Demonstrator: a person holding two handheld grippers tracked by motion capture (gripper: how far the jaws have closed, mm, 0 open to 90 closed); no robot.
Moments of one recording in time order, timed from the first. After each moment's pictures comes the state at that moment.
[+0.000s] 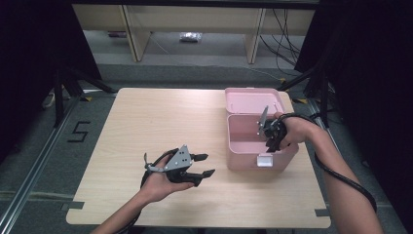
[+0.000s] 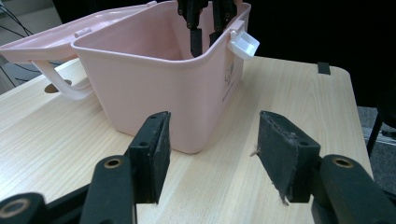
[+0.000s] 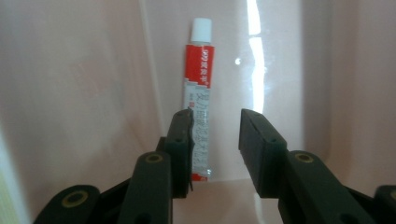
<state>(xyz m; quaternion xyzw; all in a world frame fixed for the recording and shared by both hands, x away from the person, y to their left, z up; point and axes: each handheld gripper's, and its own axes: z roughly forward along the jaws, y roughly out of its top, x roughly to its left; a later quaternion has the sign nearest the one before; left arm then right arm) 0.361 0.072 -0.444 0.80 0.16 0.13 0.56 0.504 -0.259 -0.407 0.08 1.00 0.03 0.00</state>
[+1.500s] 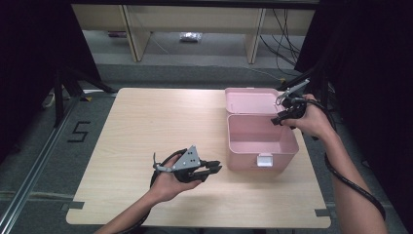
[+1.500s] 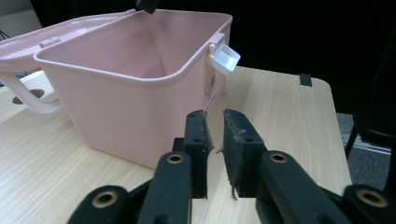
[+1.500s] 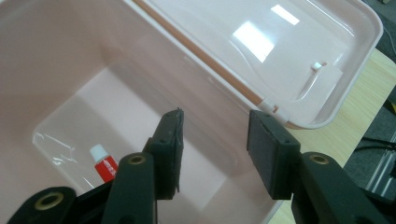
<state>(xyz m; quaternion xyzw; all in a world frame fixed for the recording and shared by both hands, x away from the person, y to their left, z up) 0.361 0.050 -0.442 0.80 0.15 0.11 0.57 0.512 -0.302 -0.354 0.41 0.87 0.23 0.15</state>
